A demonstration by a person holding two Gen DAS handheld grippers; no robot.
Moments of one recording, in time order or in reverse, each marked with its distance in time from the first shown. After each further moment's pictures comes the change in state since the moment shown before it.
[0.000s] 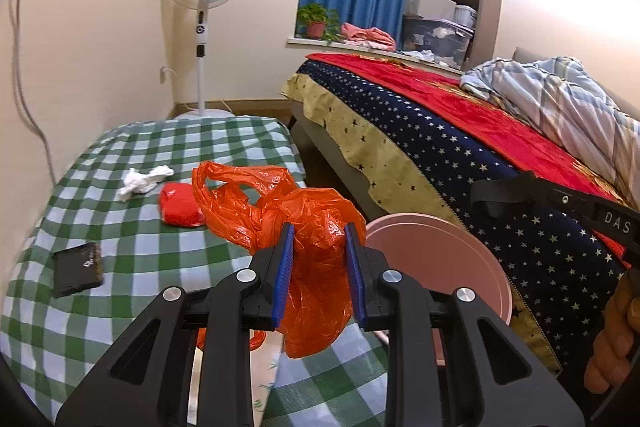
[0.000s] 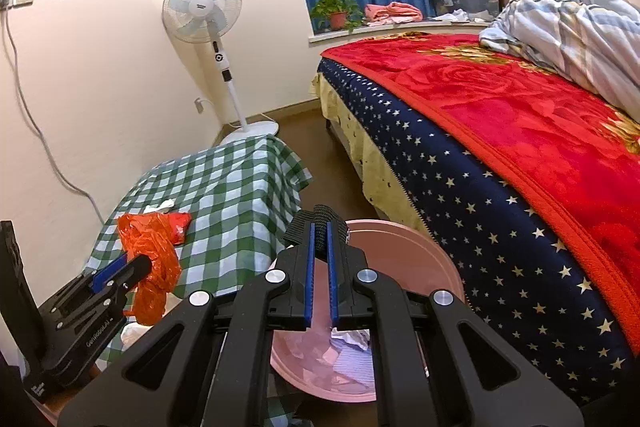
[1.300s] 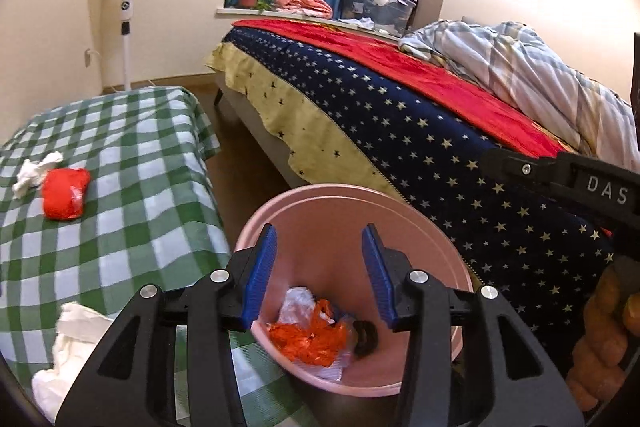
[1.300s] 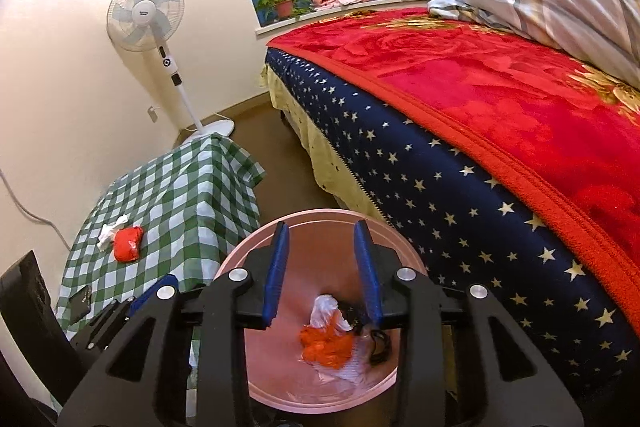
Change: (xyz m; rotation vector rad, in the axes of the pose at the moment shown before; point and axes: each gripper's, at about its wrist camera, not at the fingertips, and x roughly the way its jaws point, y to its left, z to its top) left arm 0.071 -0.064 -0.018 0.060 0.095 -0.213; right arm 0.027 -0.042 -0.006 0.127 0.037 -0.114
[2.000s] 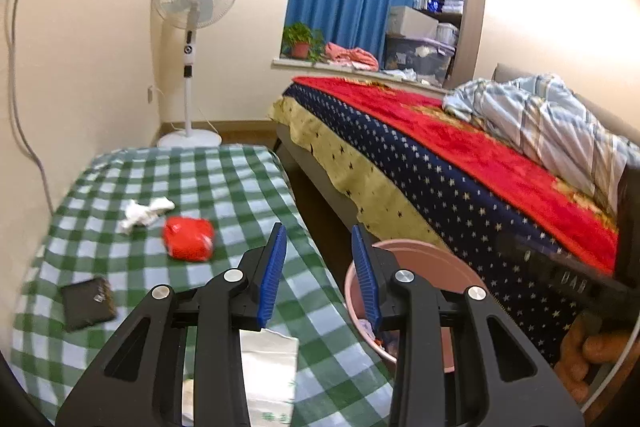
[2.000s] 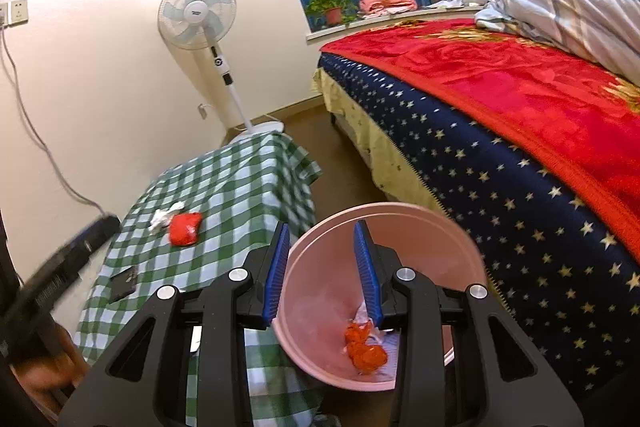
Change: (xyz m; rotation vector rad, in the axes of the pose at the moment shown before) left arm -0.120 0.069 0.035 -0.048 -0.171 0.146; right arm -0.029 0.041 -0.021 -0.054 -0.022 0.165
